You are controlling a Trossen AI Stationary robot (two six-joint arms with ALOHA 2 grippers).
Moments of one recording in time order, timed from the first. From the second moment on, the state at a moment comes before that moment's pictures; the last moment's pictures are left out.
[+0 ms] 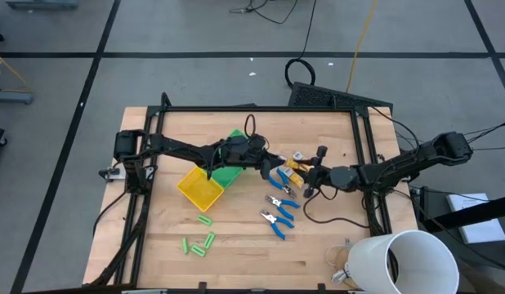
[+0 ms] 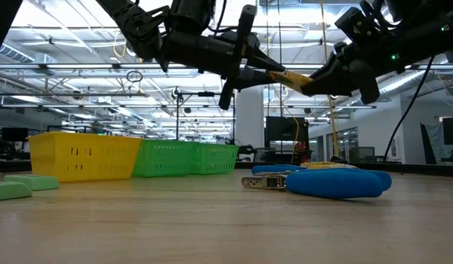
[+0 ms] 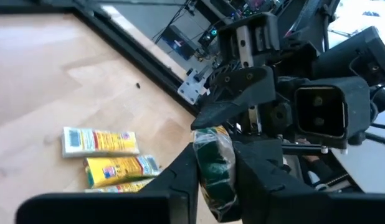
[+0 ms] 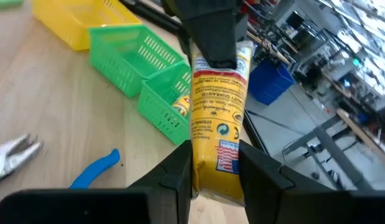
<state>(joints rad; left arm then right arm) 0.11 1.85 1.06 0.61 0.08 -0.65 0.19 1.11 0.35 0.48 0.65 -0.38</state>
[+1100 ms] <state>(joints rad) 0.40 1.47 0.91 0.03 0.31 -0.40 0.19 0.69 0.34 0.07 0.68 0.07</state>
